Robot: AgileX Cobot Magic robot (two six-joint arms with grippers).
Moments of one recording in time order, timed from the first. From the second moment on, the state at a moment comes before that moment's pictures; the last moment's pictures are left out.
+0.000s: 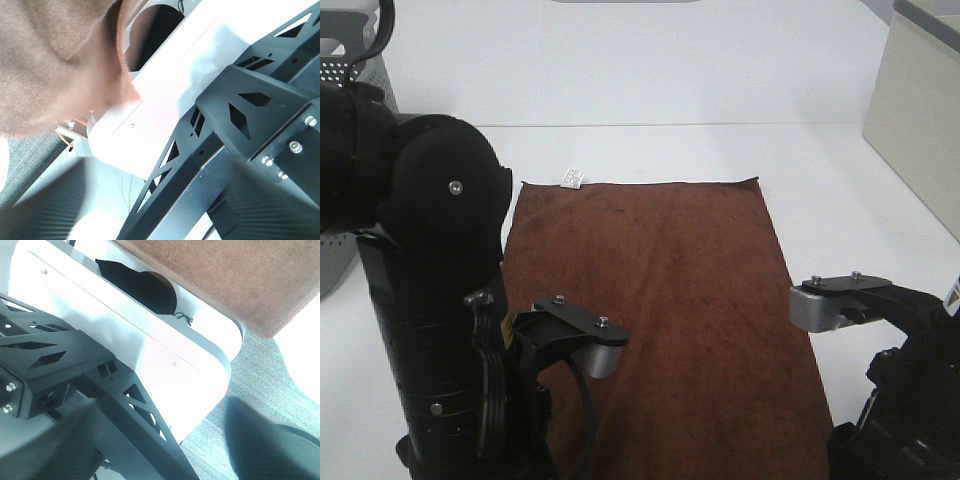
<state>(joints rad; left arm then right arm) -0.87 1.74 -0.96 -0.40 1.06 0.10 0.49 1.40 -0.57 0.49 0.97 -0.31</state>
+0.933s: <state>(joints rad) -0.34 1.84 -1.39 -0.28 1.01 0.23 0.04 1.61 -1.12 0.48 0.98 -0.38</state>
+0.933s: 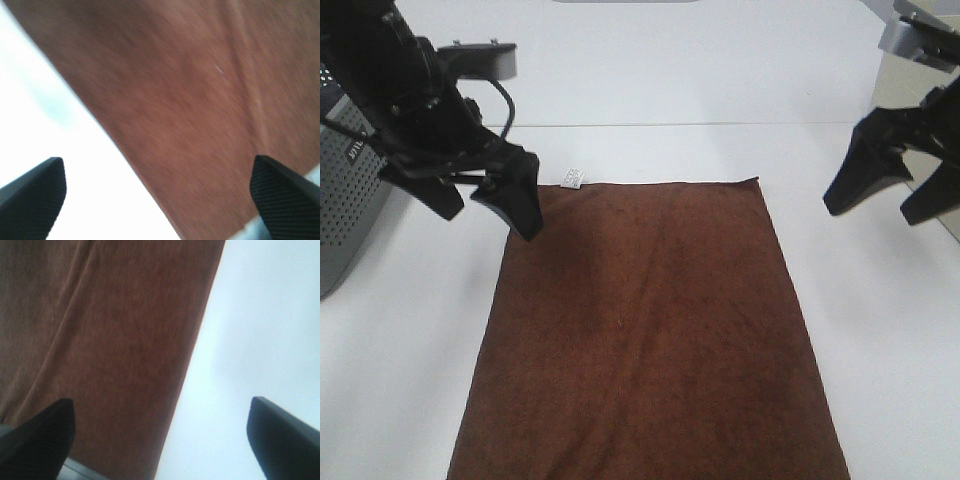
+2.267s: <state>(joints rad) -0.16 2.53 -2.08 -0.44 0.99 0.27 0.04 2.58 -2.17 0.56 1.17 -0.39</state>
